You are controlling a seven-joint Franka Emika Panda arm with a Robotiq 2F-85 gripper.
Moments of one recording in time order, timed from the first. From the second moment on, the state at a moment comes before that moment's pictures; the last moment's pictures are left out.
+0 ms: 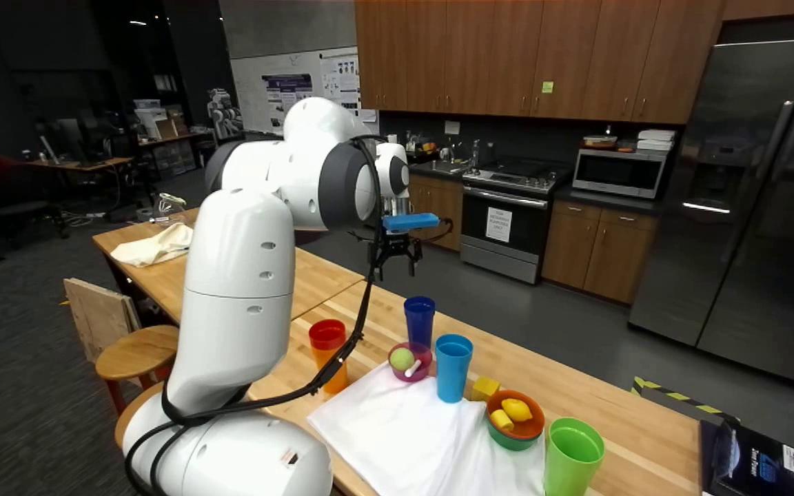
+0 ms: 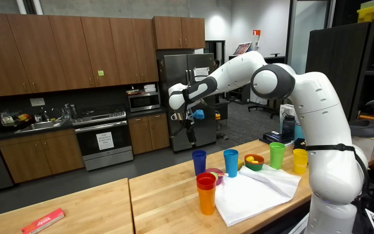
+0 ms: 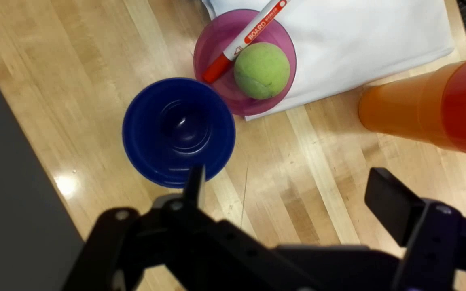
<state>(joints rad) 0.11 0.39 0.14 -1.58 -0.14 1.72 -0.68</state>
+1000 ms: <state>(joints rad) 0.10 0.44 0.14 -1.63 -0.10 1.71 -0.43</state>
